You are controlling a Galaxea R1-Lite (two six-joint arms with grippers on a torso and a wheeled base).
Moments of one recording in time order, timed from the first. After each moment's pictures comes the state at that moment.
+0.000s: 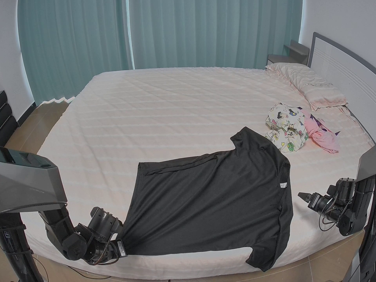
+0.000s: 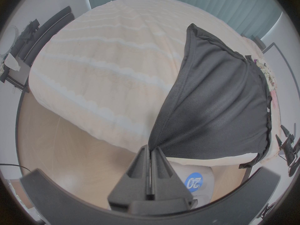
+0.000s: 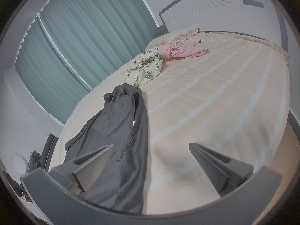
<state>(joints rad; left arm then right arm) -0.44 2.09 -0.31 -0.57 0.18 -0.76 -0.17 2.30 -0.21 -1.54 0.19 0.44</state>
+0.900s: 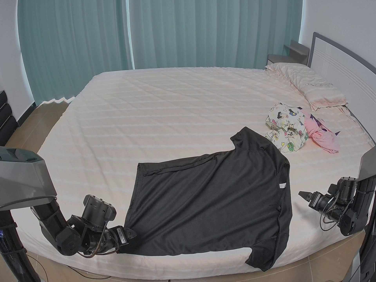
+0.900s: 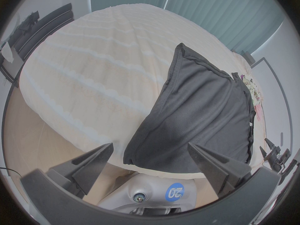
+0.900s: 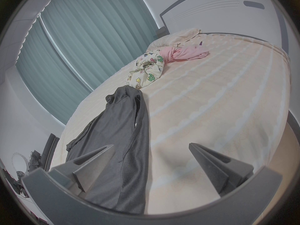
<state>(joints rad) -0.40 2.03 -0.33 -0.66 0.12 -0.77 -0.16 2.27 -0.20 -1.54 0.19 0.44</state>
